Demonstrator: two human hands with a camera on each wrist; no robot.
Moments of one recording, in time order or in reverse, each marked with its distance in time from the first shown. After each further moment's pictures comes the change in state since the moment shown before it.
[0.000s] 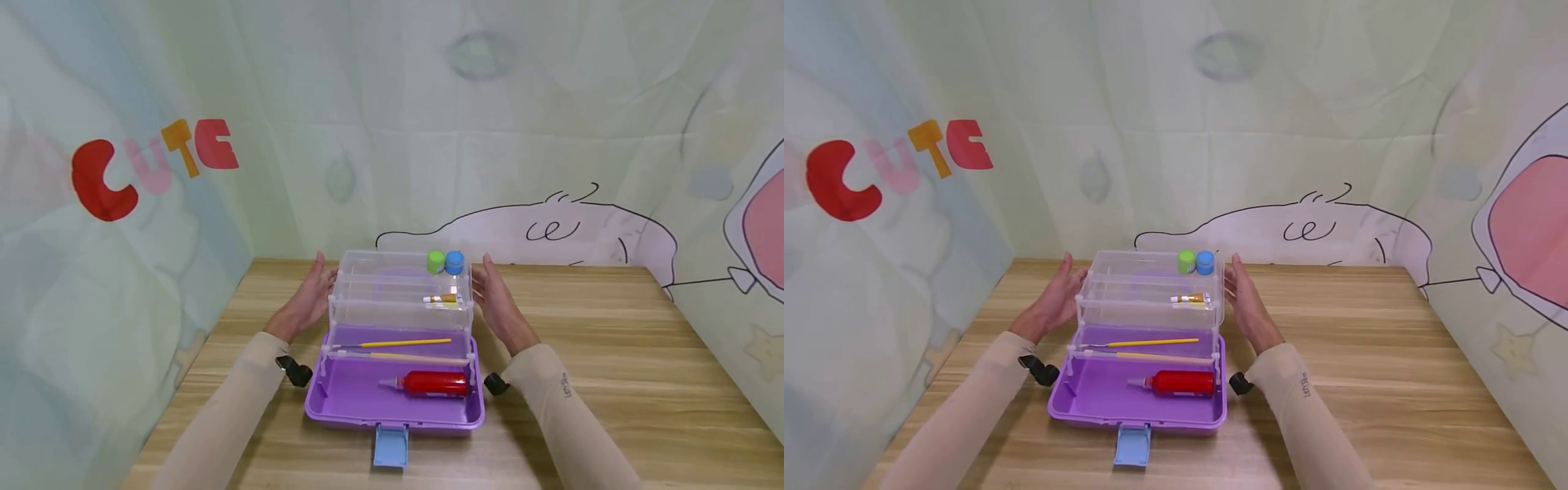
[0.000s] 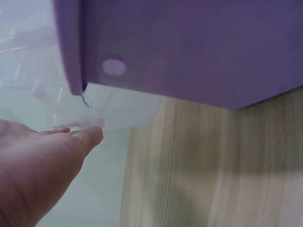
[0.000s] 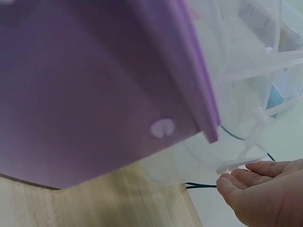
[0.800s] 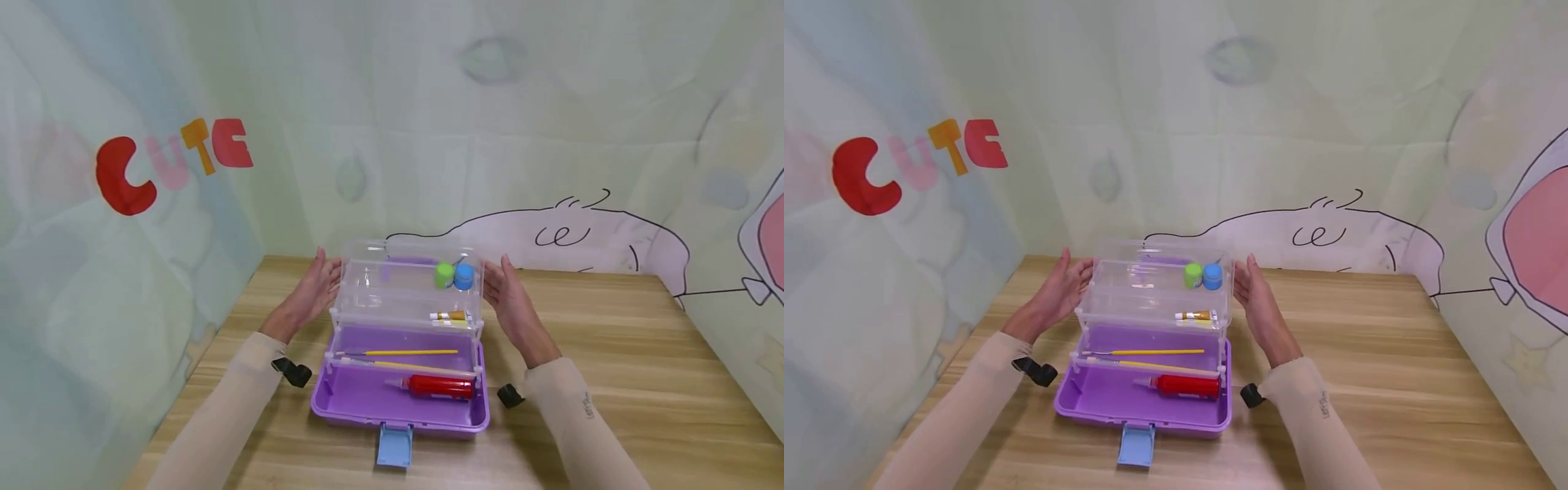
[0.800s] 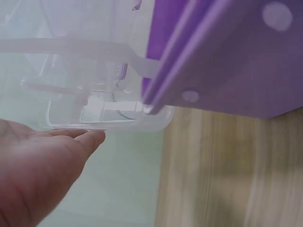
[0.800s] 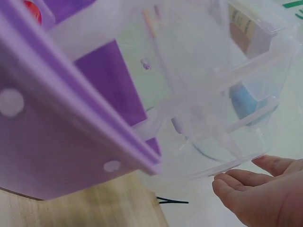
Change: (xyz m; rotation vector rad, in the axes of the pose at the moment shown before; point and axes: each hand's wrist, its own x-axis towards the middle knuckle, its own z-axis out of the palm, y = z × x) left_hand -0.026 0.028 0.009 0.128 0.008 0.084; right_hand -0.030 -0.023 0.002 -0.018 -0.072 -0.150
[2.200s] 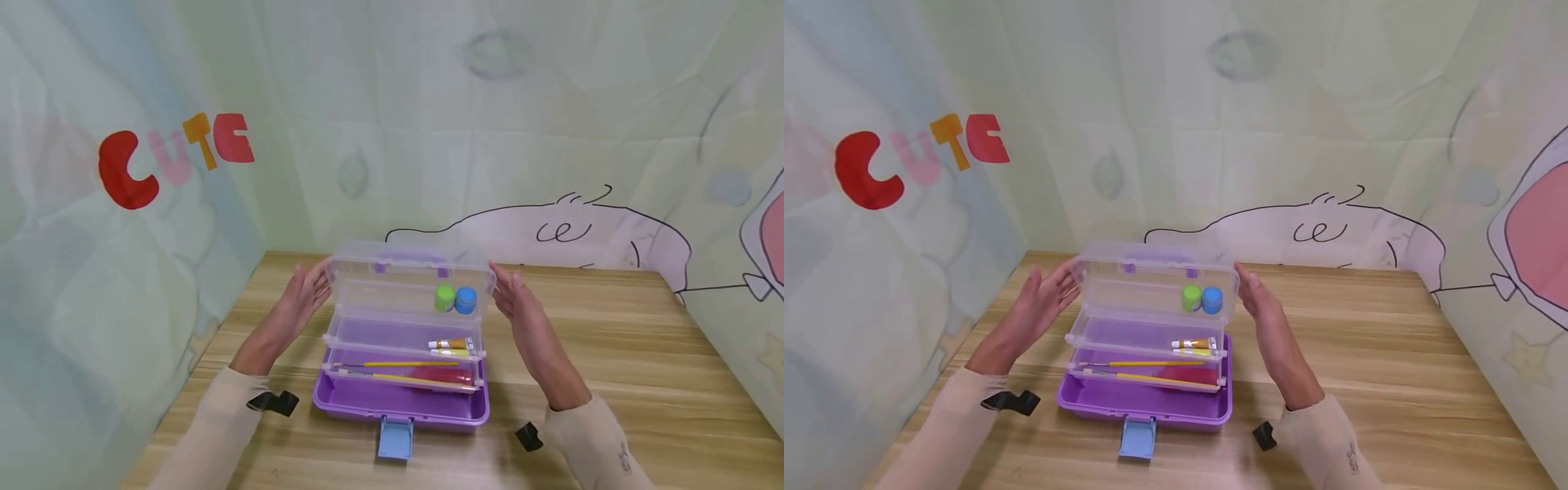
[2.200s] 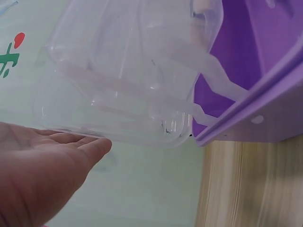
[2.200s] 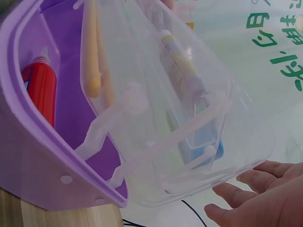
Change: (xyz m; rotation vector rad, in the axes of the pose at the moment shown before) left_hand -0.069 0.024 0.028 0.129 -0.035 0.234; right_hand -0.074 -0.031 0.022 -0.143 -0.031 -0.181
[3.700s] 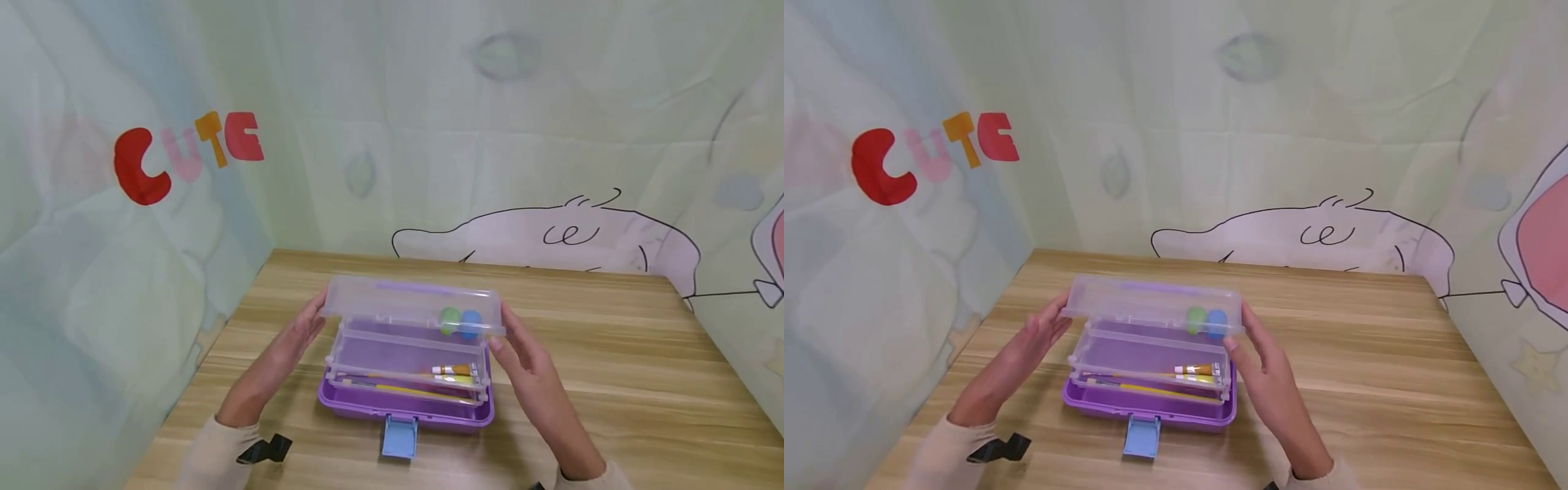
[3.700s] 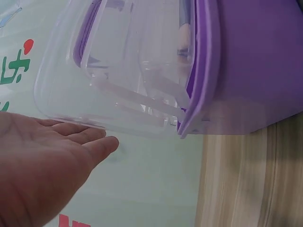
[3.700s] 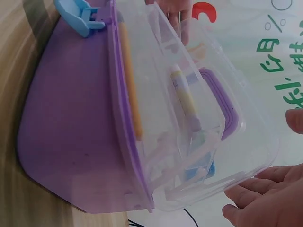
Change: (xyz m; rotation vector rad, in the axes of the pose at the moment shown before) left_hand -0.062 0.007 0.028 0.131 0.009 0.030; right_hand -0.059 0.010 0.029 -0.269 0.113 0.023
